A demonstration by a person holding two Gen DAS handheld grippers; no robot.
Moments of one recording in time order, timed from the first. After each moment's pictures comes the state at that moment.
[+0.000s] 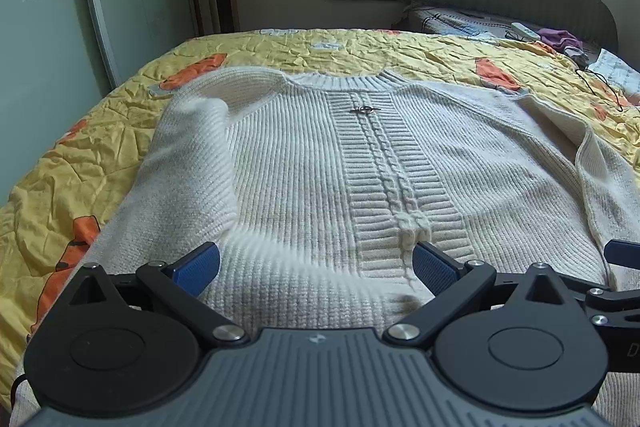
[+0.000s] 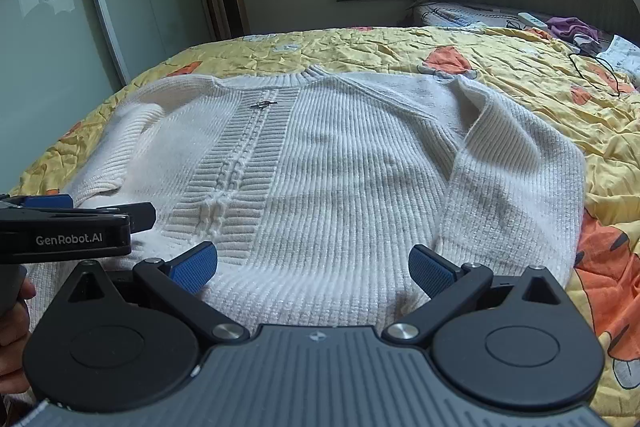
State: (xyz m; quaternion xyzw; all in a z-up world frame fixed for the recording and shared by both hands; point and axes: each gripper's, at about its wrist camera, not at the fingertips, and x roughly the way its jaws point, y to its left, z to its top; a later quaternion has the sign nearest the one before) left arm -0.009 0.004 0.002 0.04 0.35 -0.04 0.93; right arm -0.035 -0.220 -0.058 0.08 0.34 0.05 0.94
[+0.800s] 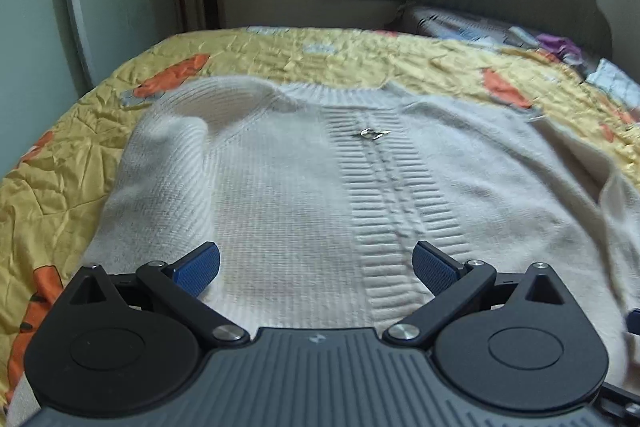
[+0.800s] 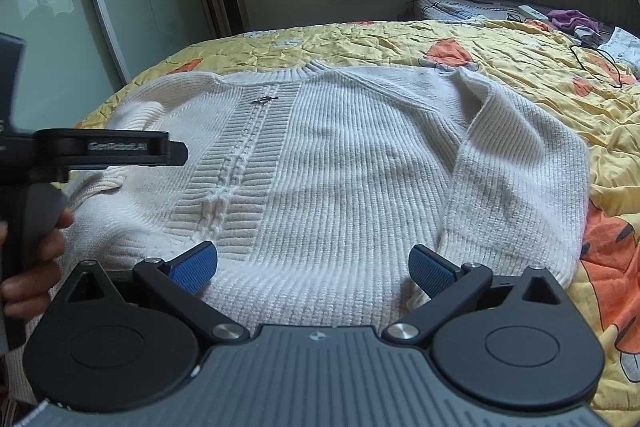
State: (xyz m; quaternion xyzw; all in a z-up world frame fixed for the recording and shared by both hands) left arm 0.071 0.013 -0.006 0.03 0.37 -0.05 0.93; right arm -0.033 -0.221 -0.060 0.09 0.34 0.05 0.93
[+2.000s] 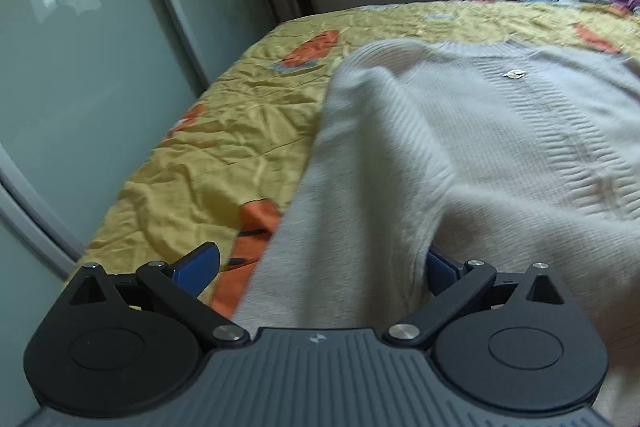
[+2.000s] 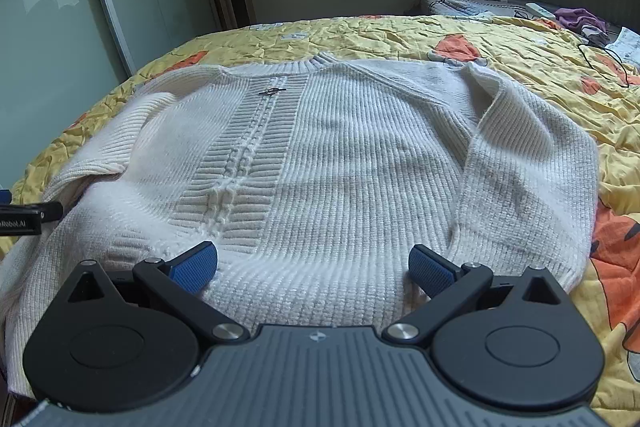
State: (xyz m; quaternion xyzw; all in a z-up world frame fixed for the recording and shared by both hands) left arm -0.001 0.123 -0.005 0.12 0.38 0.08 0.91; right arm -0.032 -0.215 -0.065 0.08 0.35 0.06 0.93
